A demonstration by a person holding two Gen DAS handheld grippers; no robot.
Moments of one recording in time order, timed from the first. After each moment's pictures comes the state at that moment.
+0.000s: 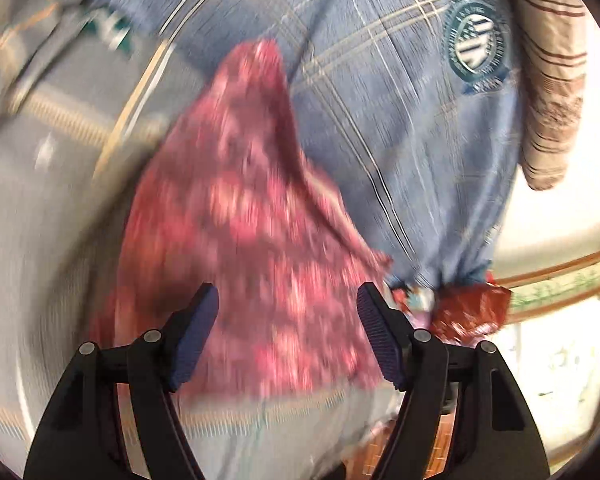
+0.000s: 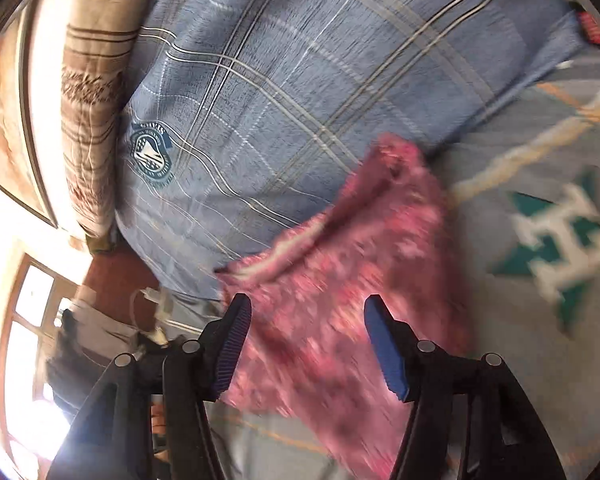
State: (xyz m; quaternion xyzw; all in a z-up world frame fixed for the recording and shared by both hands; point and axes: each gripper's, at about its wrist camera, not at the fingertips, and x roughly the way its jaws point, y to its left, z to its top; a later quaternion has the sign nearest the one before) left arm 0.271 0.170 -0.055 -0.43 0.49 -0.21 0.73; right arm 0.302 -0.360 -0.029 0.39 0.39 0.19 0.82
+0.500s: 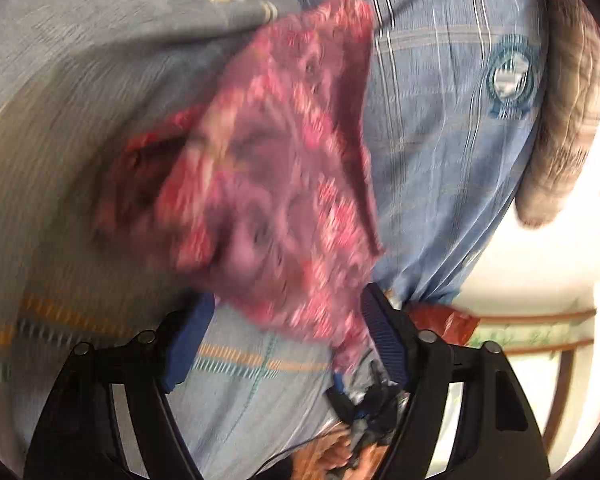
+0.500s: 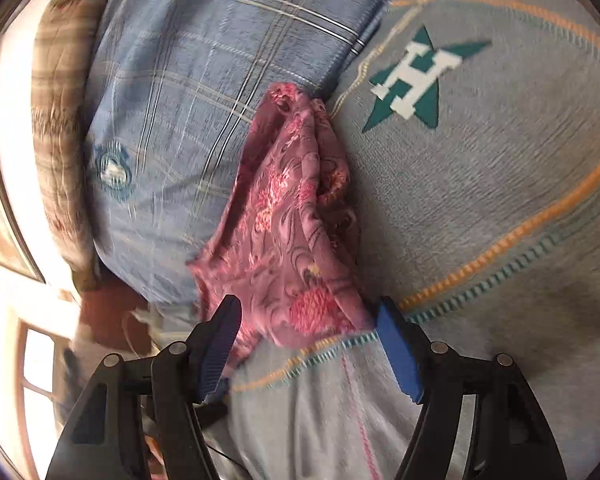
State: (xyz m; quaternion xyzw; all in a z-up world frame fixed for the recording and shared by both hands) left arm 0.238 0.156 -0.109 -0.55 0.49 -0.18 0.66; right arm 0.223 -0.367 -0.091 0.51 0.40 0.12 0.75
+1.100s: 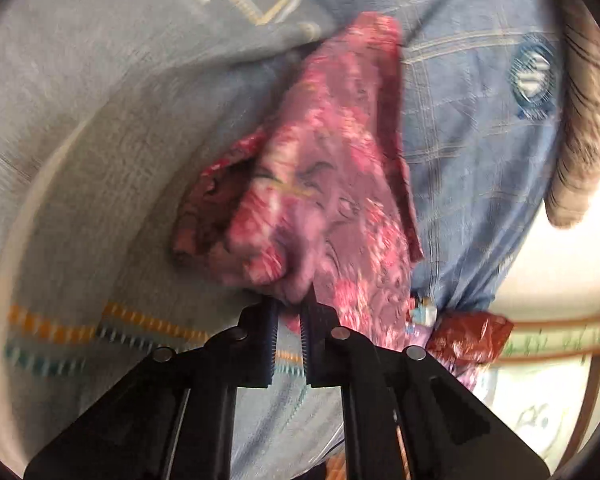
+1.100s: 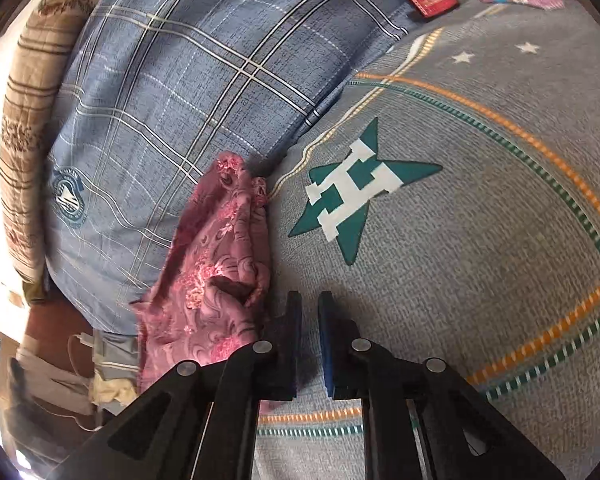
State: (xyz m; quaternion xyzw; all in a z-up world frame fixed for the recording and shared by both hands) left arm 0.219 0.170 -0.114 -0.49 0.51 -0.14 0.69; right arm 0.240 -0.413 -0.081 0.42 0.39 0.04 0.82
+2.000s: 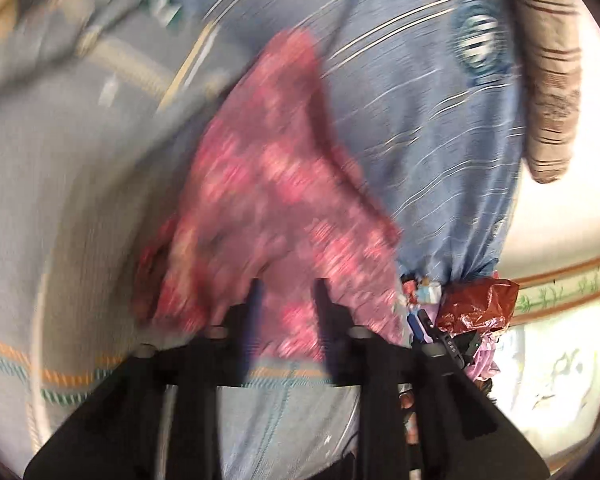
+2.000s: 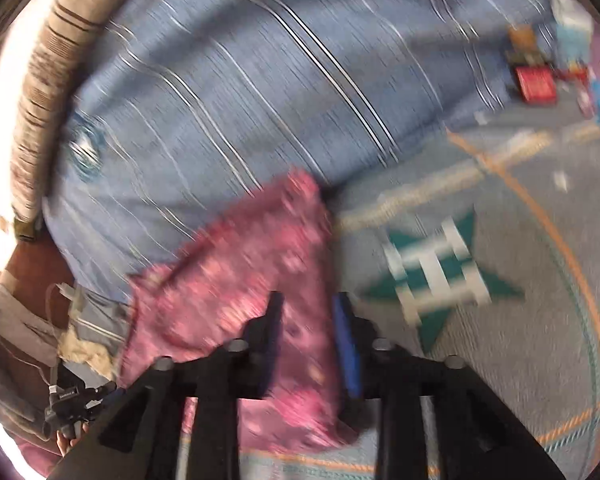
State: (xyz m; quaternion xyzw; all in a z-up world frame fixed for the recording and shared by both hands) left arm 0.252 0.182 -0.055 -0.41 0.48 -0.18 0.75; right arm 0.290 -0.391 -0.016 0.29 0.39 0.08 0.87
